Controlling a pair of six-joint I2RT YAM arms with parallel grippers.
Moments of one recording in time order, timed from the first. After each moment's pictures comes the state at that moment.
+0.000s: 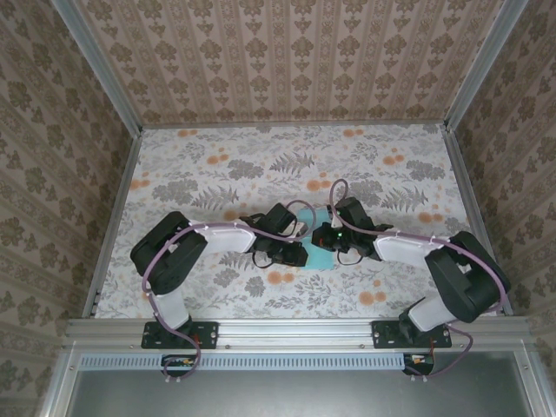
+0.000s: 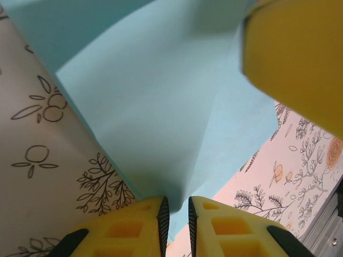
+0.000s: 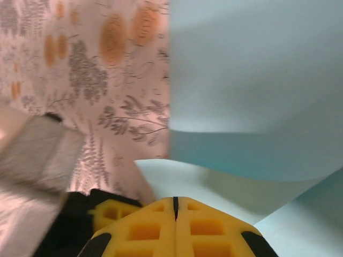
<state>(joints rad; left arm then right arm) -0.90 1.79 0.91 -0.22 0.47 -0.54 0.53 1.47 0.61 0.04 -0.37 0.79</state>
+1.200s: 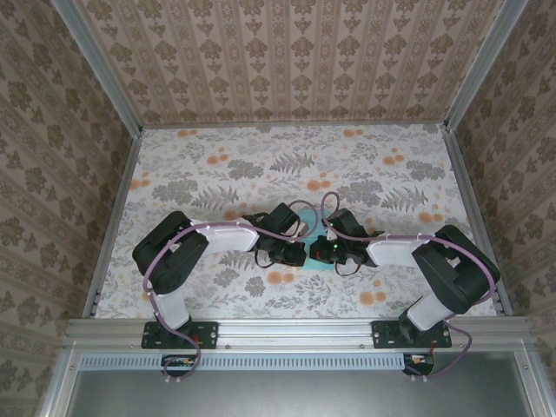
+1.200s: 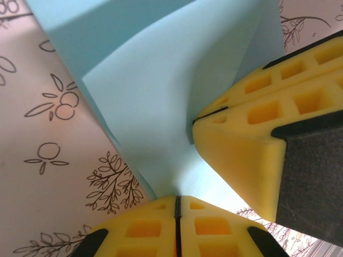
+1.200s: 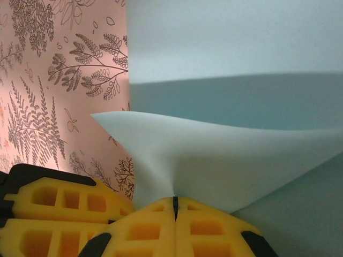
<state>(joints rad) -0.91 1.80 0.95 -0.28 0.42 -0.54 0.58 1.56 0.56 0.06 -0.35 0.78</state>
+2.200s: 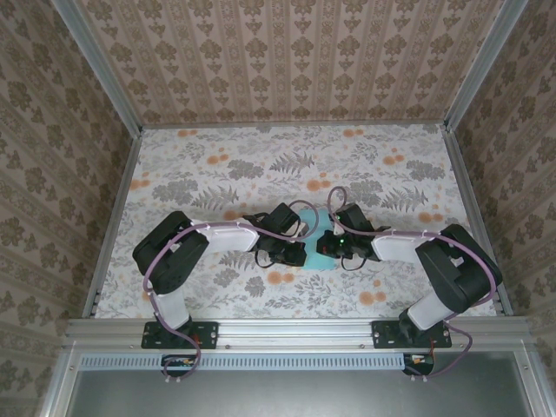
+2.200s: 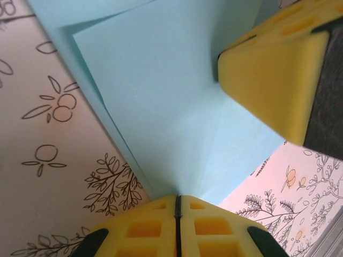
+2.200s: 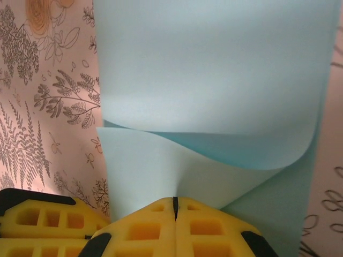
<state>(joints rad) -0.91 1.80 0.95 -0.28 0.42 -0.54 0.48 1.55 0.58 0.01 -0.35 0.71</state>
